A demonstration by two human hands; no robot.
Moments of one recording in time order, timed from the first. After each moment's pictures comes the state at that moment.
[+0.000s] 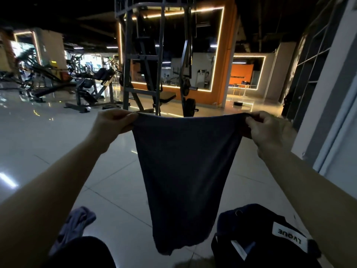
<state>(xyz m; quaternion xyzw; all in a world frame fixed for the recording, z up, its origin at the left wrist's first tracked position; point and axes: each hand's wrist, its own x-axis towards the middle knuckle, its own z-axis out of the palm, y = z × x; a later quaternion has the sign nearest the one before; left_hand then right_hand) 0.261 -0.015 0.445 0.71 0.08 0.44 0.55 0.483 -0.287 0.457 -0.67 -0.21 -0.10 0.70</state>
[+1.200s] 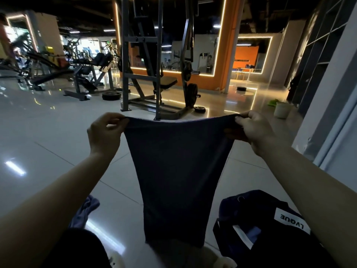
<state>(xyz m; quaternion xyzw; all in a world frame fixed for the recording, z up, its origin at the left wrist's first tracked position) 0.276 -0.015 0.381 0.72 0.24 0.56 0.33 0.479 -0.274 0.430 -0.70 -0.22 0.06 0.67</state>
